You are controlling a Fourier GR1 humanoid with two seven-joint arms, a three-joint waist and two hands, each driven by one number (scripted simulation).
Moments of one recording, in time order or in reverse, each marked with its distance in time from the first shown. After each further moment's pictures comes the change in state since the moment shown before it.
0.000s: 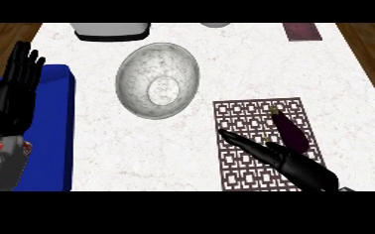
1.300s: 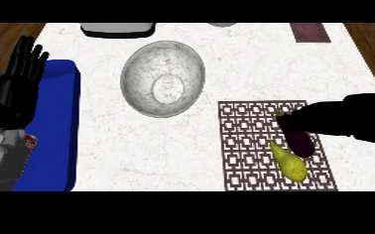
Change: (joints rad) left arm -0.043 -0.033 0.041 0.043 -0.028 -0.078 -0.007; right arm -0.354 -0.487 -0.186 0.038 0.221 0.651 0.103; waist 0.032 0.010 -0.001
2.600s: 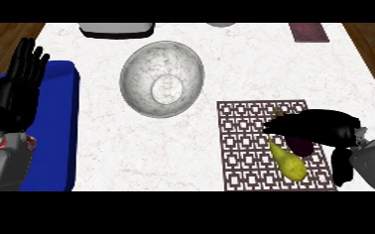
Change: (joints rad) left arm 0.018 -0.074 0.067 -0.052 -0.094 -0.044 0.053; right arm 0.094 0.249 0.171 0.338 0.623 -0.209 -0.302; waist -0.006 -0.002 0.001
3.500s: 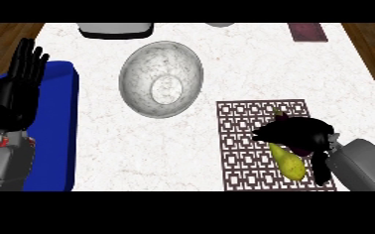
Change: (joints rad) left arm -0.014 -0.042 0.055 0.036 -0.050 -0.044 -0.019; right arm 0.007 0.120 0.064 0.169 0.189 -0.127 -0.128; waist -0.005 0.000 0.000
